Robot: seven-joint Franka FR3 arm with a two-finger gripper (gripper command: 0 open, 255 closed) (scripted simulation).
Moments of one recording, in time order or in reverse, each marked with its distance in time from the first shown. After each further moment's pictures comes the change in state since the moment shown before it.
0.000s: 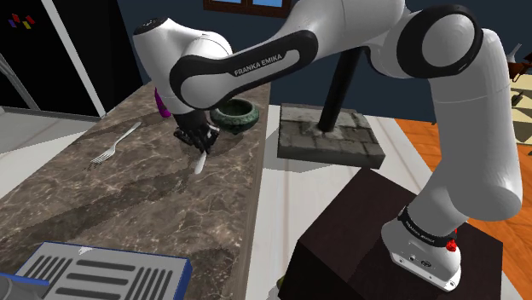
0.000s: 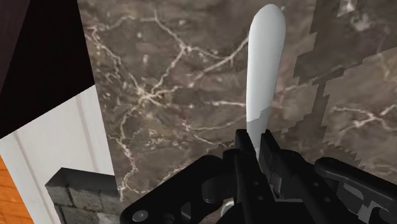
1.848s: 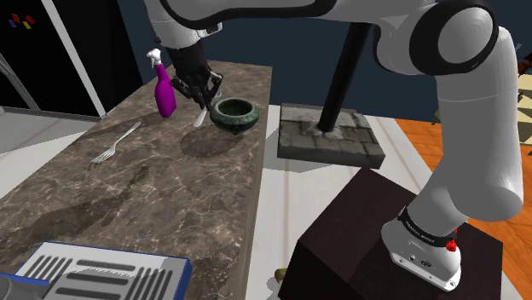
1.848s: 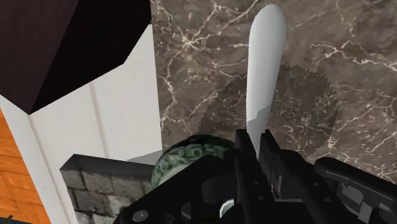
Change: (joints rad) arm 0.016 -0.047 0.008 0.289 0.030 -0.305 -0.115
